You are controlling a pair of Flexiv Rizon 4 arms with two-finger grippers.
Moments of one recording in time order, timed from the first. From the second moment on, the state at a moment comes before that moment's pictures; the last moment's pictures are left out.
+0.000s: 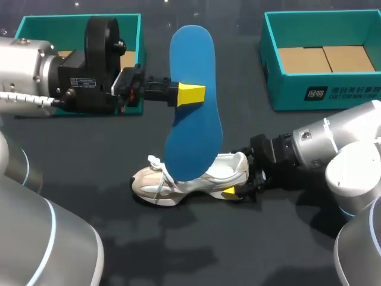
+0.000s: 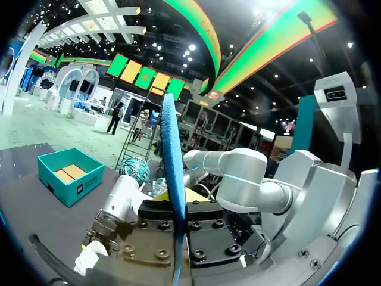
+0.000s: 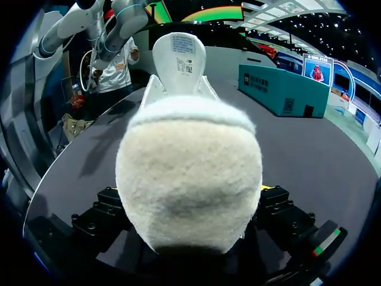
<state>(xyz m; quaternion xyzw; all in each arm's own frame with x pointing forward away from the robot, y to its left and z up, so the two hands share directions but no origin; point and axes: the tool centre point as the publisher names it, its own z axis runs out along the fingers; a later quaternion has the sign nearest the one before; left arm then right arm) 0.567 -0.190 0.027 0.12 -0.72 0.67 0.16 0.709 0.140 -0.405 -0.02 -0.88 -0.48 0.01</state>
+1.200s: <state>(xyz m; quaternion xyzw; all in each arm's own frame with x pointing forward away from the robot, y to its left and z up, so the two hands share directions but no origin) 0.568 -0.190 0.026 0.12 -0.72 0.67 0.16 0.691 0.106 -0.343 -0.09 -0.96 -0.25 0.02</state>
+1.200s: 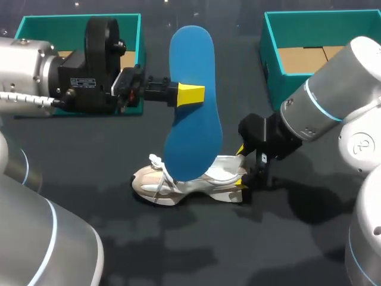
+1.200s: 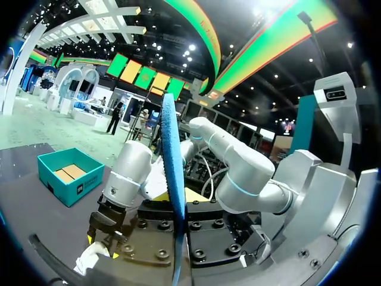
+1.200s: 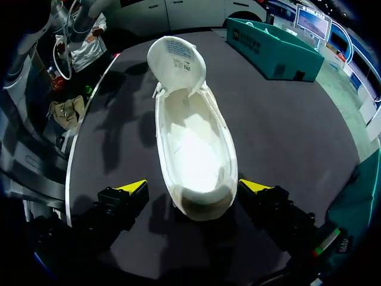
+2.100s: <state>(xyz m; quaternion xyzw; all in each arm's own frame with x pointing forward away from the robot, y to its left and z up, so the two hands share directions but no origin) 0.568 -0.189 0.026 0.12 -0.72 0.67 0.16 0.691 0.126 -0.334 -0.15 -0.99 -0.06 0.04</state>
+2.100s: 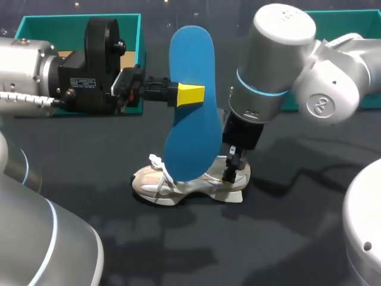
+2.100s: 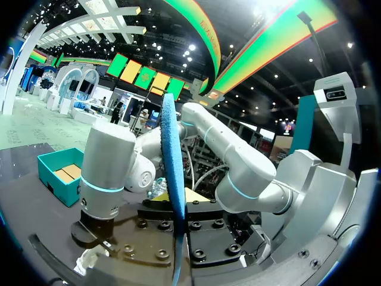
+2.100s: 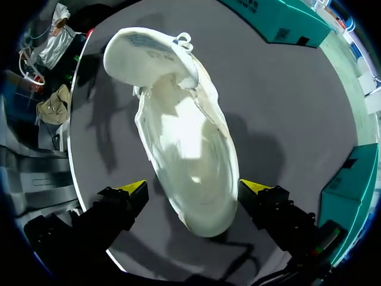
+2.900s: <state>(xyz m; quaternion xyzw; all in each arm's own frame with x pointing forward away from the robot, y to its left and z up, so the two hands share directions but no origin) 0.568 -0.189 0.026 0.12 -0.72 0.67 0.16 0.724 0.153 -0.317 -0.11 -0.99 0.02 0.02</state>
